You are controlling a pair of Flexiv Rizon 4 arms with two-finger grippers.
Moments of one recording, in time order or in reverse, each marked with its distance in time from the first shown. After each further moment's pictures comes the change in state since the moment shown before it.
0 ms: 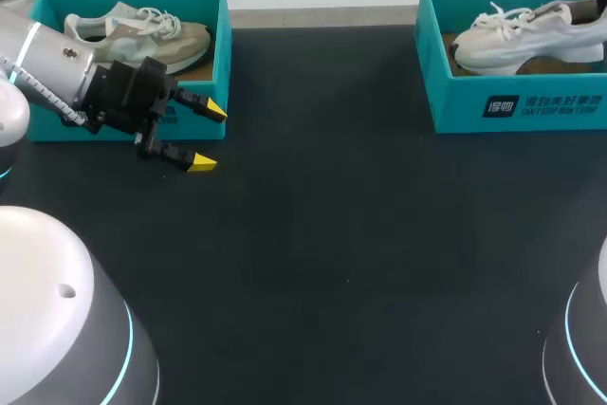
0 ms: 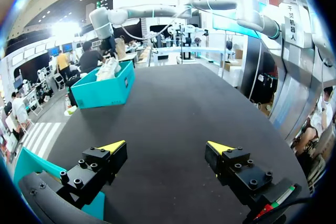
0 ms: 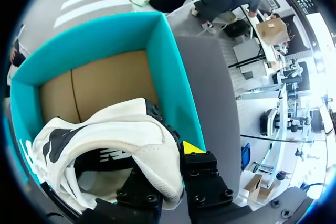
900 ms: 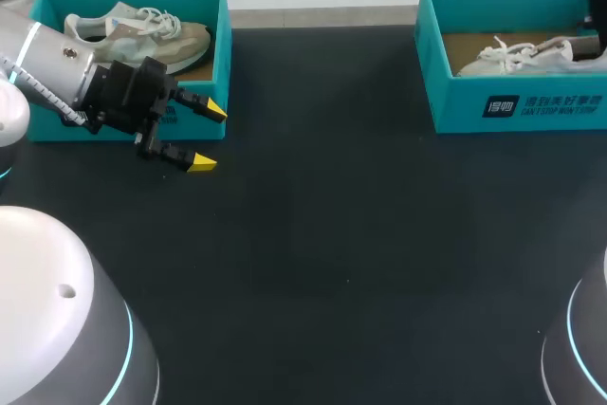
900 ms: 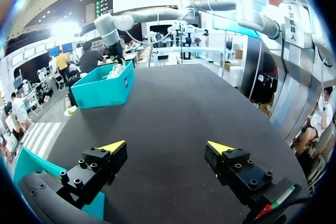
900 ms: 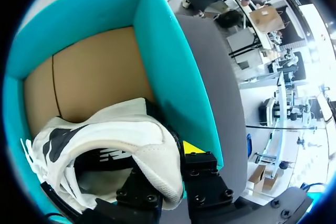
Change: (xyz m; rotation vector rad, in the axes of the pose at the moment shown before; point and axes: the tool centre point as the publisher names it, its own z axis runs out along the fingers) left arm 0.000 0.000 0.000 0.000 0.000 0.000; right arm -0.001 -0.040 0.055 0.028 -0.035 0.073
